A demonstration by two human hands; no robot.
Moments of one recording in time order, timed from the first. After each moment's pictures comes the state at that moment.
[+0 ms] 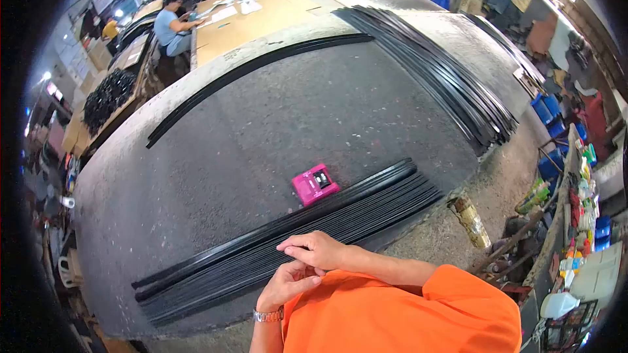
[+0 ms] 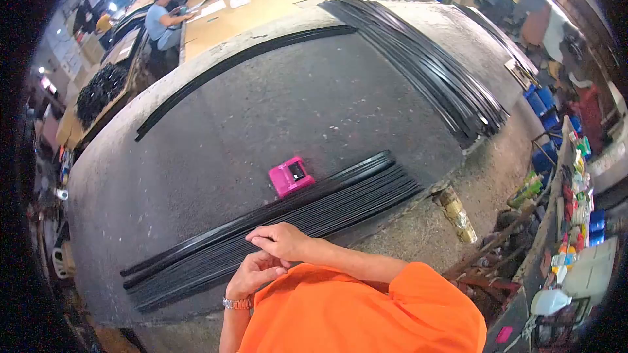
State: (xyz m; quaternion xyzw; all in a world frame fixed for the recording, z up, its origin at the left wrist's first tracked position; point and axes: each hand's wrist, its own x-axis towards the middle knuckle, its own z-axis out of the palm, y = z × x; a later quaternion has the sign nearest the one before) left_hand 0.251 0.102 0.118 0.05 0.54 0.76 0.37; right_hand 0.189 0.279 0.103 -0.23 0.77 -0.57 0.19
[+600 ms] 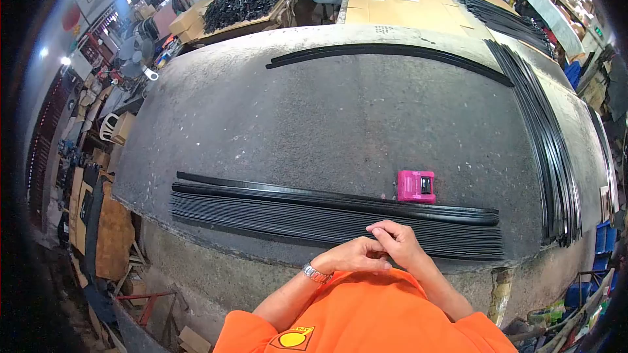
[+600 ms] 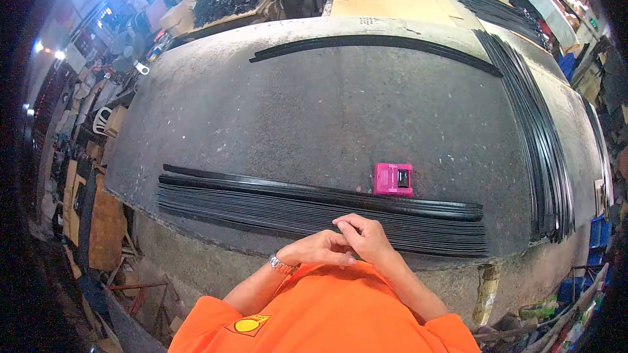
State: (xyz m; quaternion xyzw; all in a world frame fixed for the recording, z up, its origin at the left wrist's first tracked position) left_hand 0.244 0.093 0.105 0.13 0.64 0.68 0.33; right_hand 0.188 0.275 0.105 -0.19 0.74 -0.59 0.26
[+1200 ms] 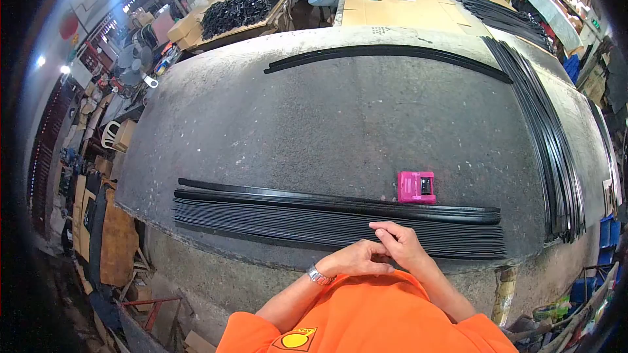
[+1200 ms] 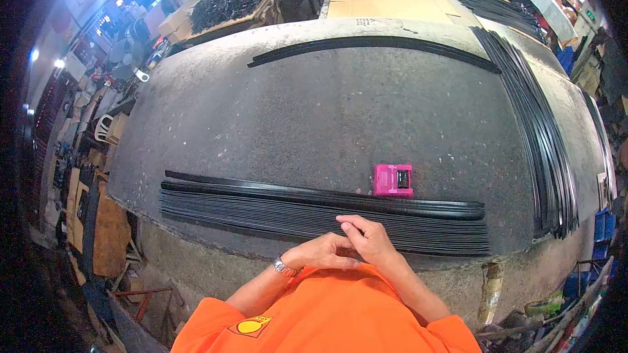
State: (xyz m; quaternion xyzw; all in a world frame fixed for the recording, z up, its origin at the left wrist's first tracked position) left_hand 0.241 0.103 0.112 0.15 0.69 0.64 0.28; right_hand 0.188 0.278 0.112 -0.19 0.76 -0.58 0.22
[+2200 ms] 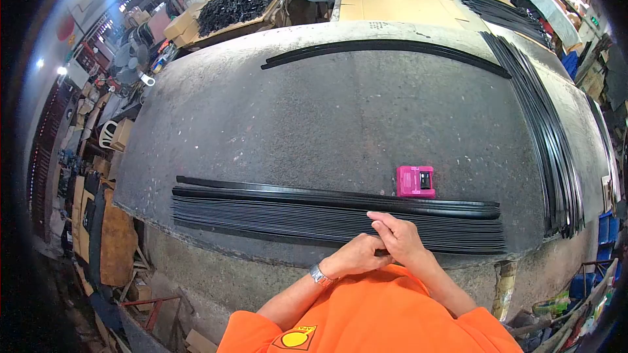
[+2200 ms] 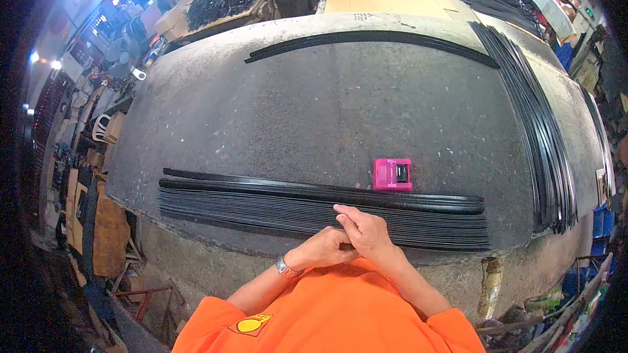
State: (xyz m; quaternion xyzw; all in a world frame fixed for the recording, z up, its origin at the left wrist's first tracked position) left_hand 0.244 0.113 0.108 0.15 0.80 0.56 0.17; right_hand 0.186 0.270 0.111 -0.27 0.82 -0.50 0.09
